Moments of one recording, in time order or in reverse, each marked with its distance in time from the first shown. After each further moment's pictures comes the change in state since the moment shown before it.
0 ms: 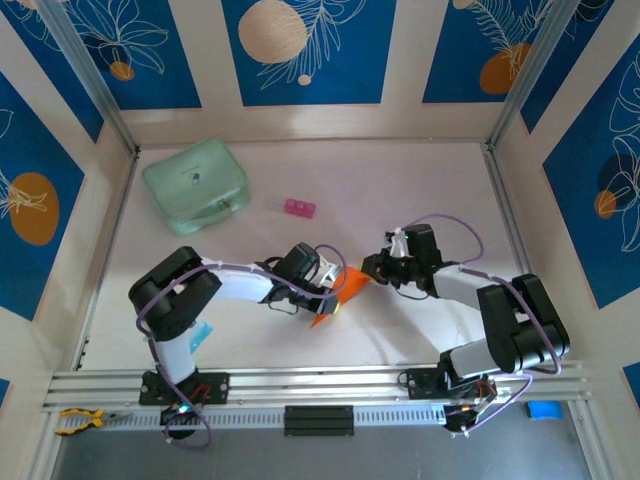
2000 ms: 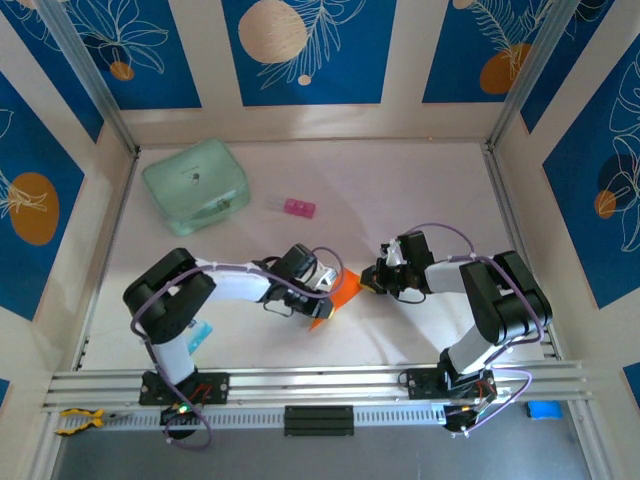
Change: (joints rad) left arm 0.005 -0.043 -0.010 -0.128 0.024 0.004; right arm -0.012 0.164 0.011 -0.024 0.003 -0.041
